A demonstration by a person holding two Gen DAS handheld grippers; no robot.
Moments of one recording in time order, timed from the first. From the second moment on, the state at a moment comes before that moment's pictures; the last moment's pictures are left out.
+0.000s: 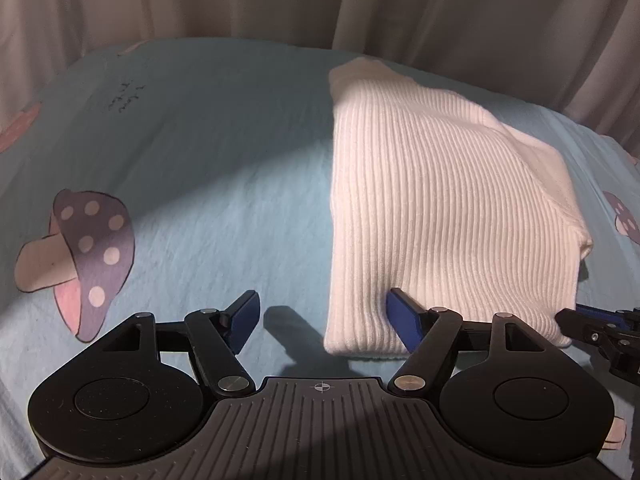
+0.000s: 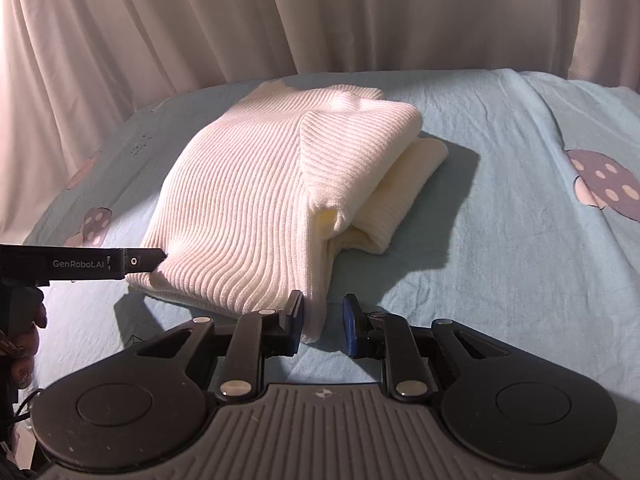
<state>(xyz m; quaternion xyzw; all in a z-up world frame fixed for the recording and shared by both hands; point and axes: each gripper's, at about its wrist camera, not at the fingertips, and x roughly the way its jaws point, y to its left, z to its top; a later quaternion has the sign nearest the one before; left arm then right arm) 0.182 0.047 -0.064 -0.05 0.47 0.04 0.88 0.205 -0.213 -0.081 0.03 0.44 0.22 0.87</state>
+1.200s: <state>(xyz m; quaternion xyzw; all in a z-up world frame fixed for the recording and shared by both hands) 0.159 0.036 -0.046 0.03 0.51 0.05 0.86 0.191 -0.135 -0.051 -0.02 0.54 0.07 0.84</state>
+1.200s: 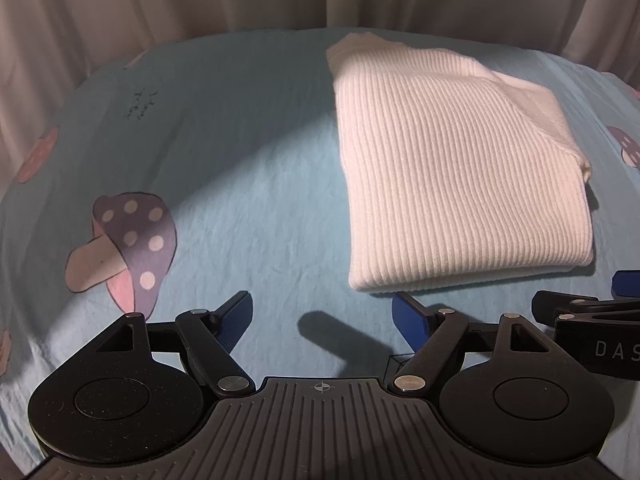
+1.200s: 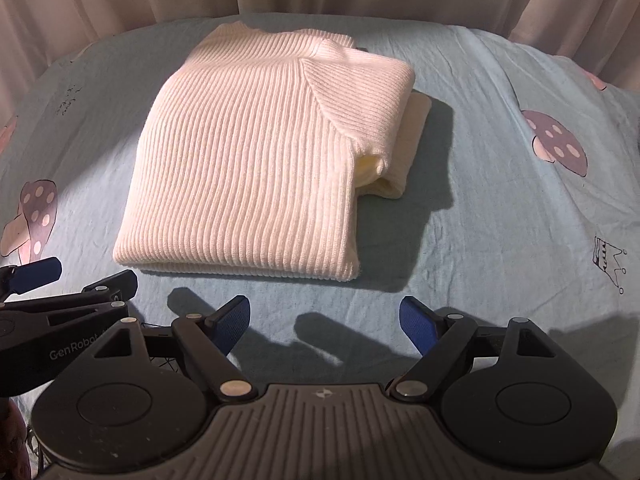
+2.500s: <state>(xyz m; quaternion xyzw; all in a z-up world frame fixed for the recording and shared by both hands) 0.162 0.027 -0.042 0.04 0.51 0.03 0.86 0.188 -0.137 -0.040 -0.03 0.54 0.04 0.84</state>
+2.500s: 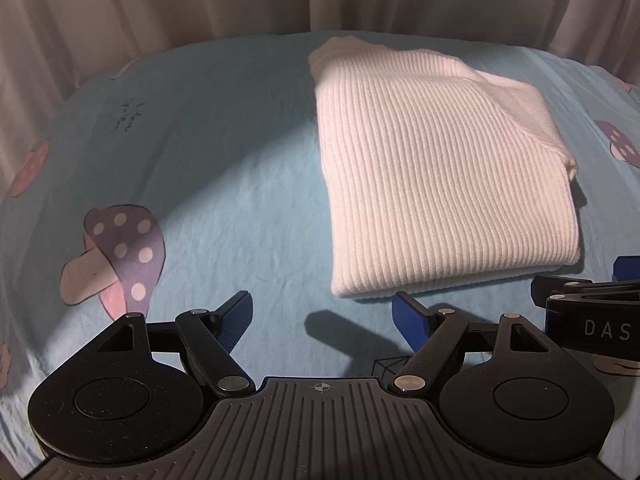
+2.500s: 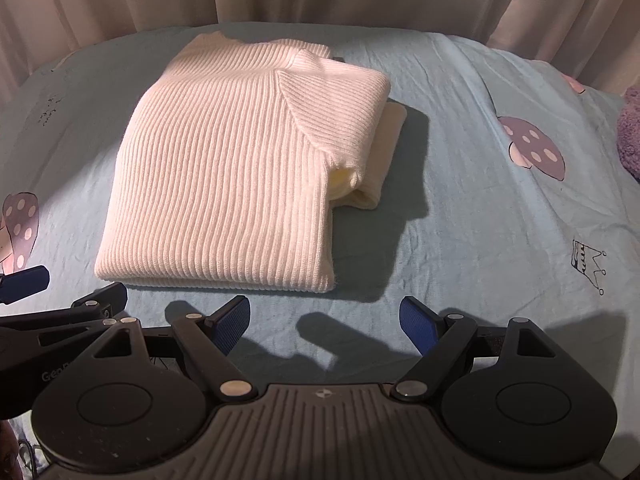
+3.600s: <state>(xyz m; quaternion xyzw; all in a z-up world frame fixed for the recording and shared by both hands) 0.167 0.028 -0.044 0.04 0.51 0.02 0.86 0.191 -0.138 -0.039 -0.03 0.54 0.03 0.84</state>
